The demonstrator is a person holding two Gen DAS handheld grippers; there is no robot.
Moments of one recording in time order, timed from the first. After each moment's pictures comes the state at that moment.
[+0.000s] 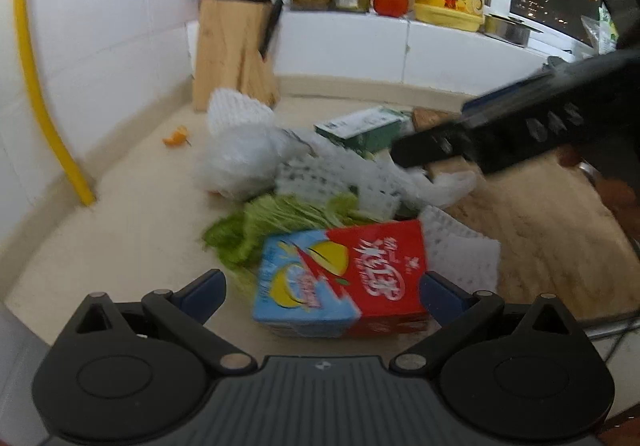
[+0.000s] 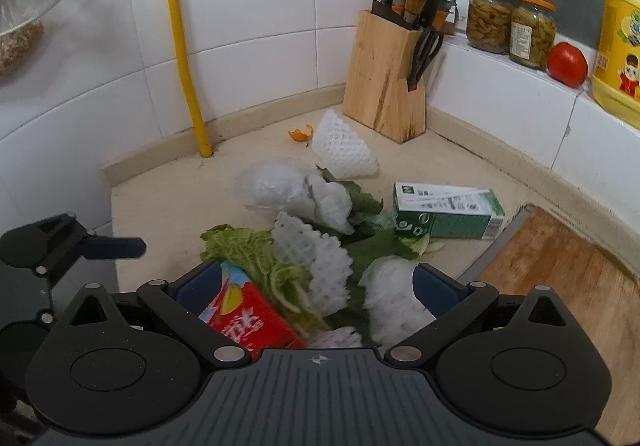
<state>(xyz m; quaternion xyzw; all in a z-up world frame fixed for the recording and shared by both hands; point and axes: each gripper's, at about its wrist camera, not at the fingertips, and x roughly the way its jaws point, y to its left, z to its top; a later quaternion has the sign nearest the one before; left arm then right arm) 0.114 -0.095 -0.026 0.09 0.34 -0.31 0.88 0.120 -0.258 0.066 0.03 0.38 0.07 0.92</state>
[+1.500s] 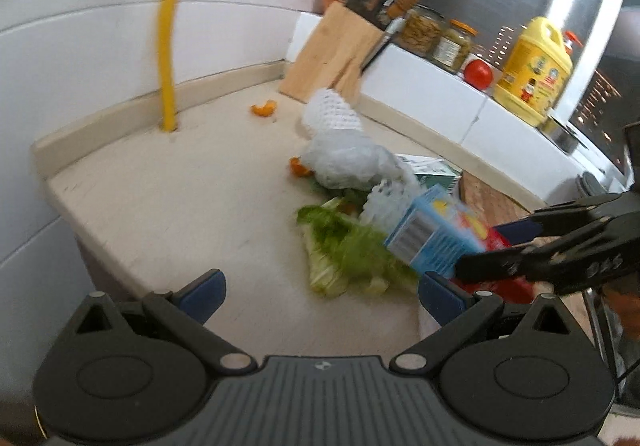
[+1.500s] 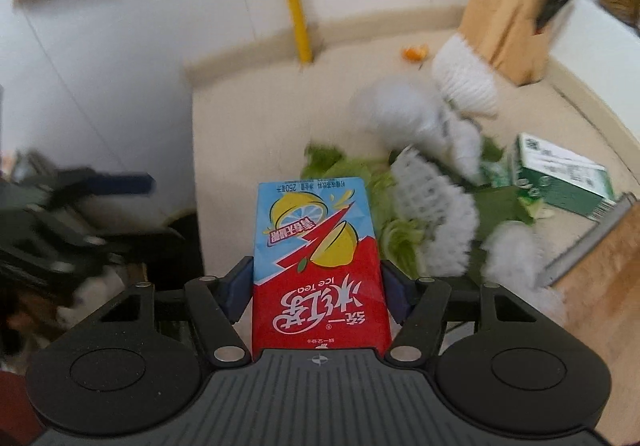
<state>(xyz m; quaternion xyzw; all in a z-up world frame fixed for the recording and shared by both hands) 0.120 -0.005 -0.016 -0.09 0.36 -0.24 0.90 0.137 -0.212 0.063 0.01 0.50 0.21 0.84</state>
